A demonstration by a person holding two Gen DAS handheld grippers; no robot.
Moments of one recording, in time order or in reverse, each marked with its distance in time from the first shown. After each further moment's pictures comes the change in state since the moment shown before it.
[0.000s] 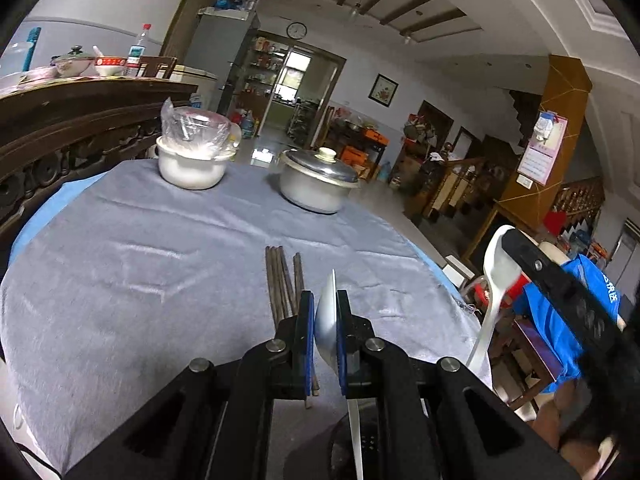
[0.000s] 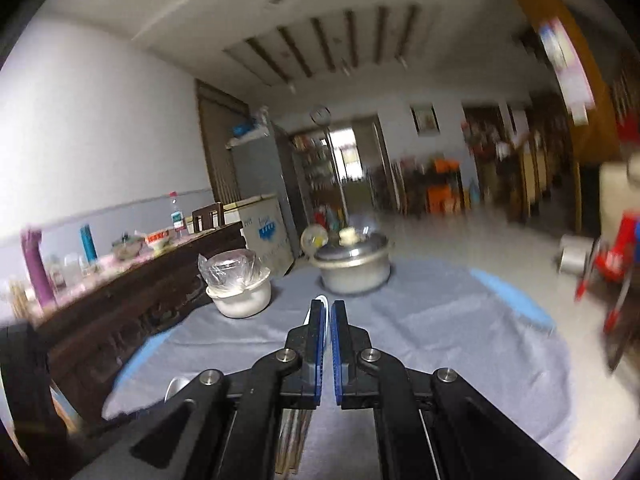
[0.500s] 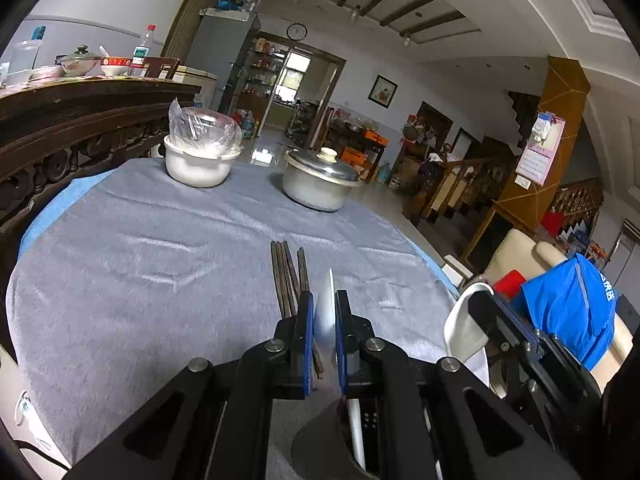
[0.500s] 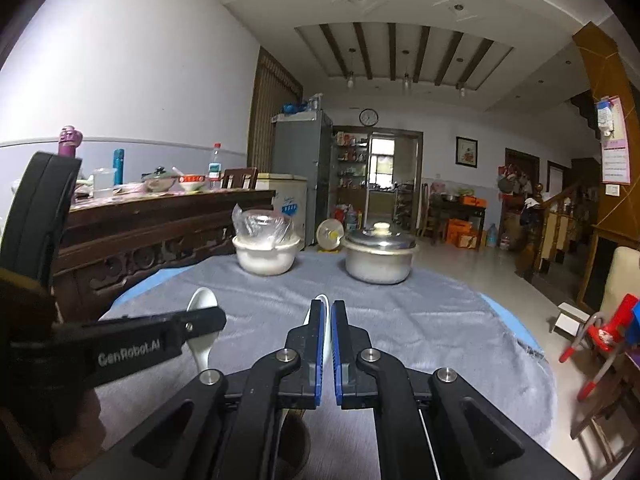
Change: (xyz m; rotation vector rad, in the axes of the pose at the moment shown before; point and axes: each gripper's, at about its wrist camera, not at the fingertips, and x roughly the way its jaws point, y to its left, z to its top) left arm -0.019 0.004 -0.008 0.003 0.006 -0.014; right arm -0.029 0.040 -0.046 -0.205 0.057 0.056
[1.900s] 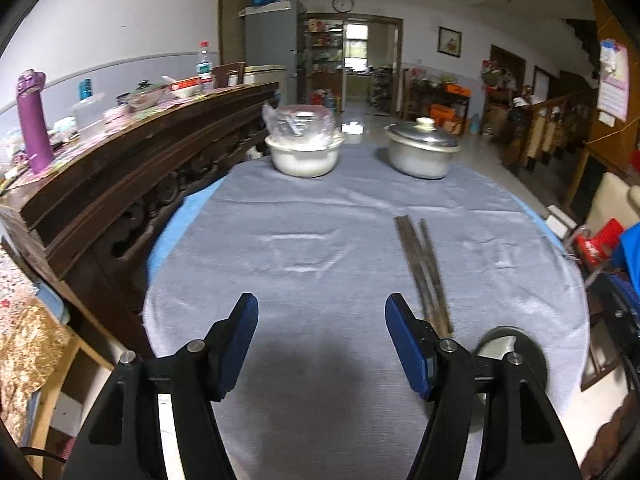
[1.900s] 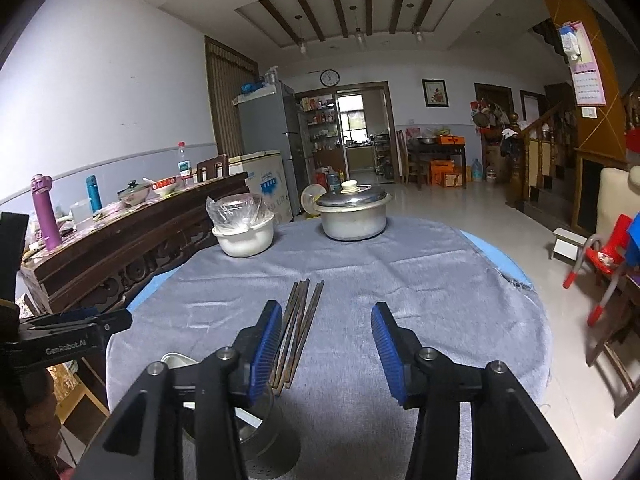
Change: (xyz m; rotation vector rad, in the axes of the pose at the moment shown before) left arm -0.036 0.024 0.016 0.141 0.119 0.464; right arm -0.020 -0.053 0.001 0.219 0.124 -0.041
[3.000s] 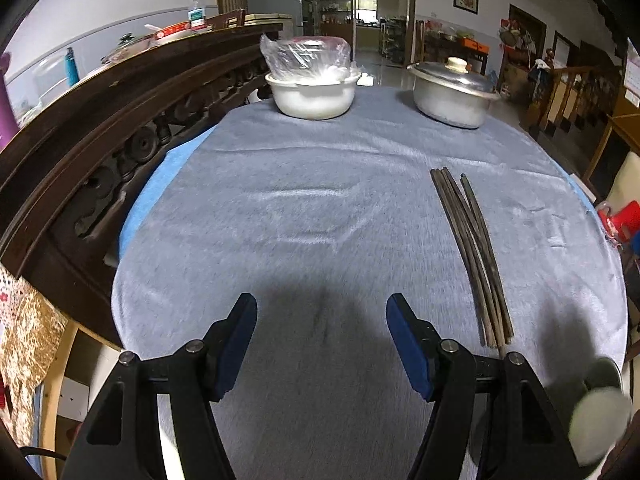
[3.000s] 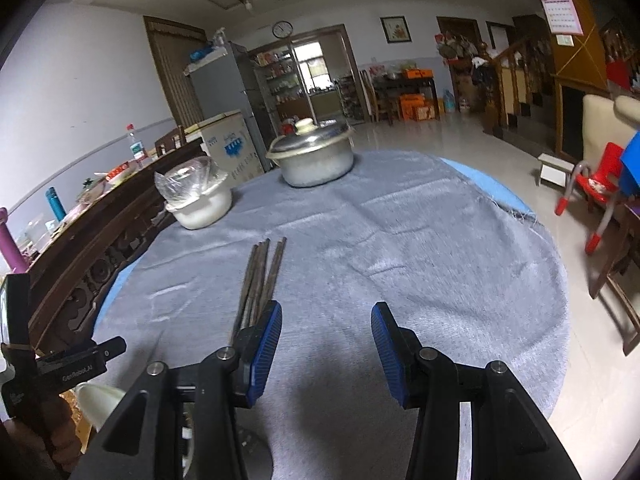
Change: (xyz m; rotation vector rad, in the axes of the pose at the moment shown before) left arm 0.102 -0.001 0.008 0.012 0.195 0.023; right arm 0.086 -0.047 -0.010 0.183 0.225 -0.058
